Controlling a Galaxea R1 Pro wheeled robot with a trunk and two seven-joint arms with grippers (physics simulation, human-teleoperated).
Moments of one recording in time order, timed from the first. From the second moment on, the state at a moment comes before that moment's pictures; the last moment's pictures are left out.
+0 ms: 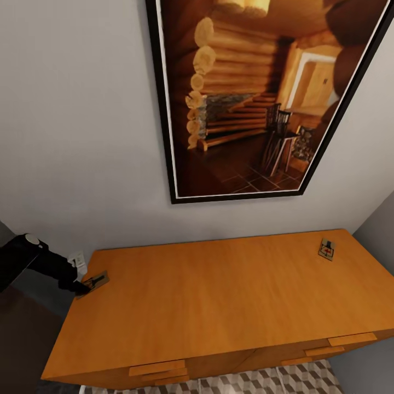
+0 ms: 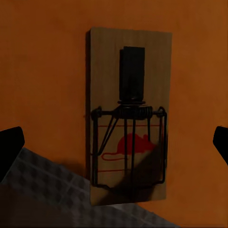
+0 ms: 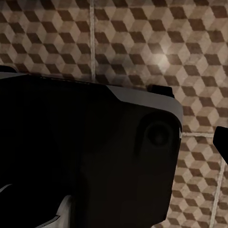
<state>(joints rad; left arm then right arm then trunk) -0.93 0.65 -0.44 -0.84 -0.28 0.42 -1.32 -0.31 0.03 0.29 -0.02 -0.19 -0.16 0.10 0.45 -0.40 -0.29</state>
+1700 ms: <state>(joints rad) -0.93 0.64 -0.40 -0.82 -0.29 0.43 -1.33 -0.31 0.03 0.29 -0.02 -0.19 -0.16 0.10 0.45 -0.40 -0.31</state>
